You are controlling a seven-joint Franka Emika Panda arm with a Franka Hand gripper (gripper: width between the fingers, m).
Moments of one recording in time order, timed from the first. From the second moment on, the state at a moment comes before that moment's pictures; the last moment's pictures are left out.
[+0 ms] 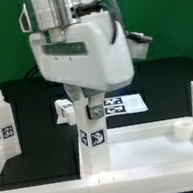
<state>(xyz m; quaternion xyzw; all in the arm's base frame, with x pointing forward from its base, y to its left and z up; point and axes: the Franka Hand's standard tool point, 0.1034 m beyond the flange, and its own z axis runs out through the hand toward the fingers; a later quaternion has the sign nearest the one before) 0.636 -0.049 0.111 -0.81 0.58 -0.02 0.06</state>
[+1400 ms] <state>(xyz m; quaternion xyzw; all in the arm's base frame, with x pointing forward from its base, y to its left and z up) 0.643 -0.031 0.161 -0.61 0.78 0.01 0.10</state>
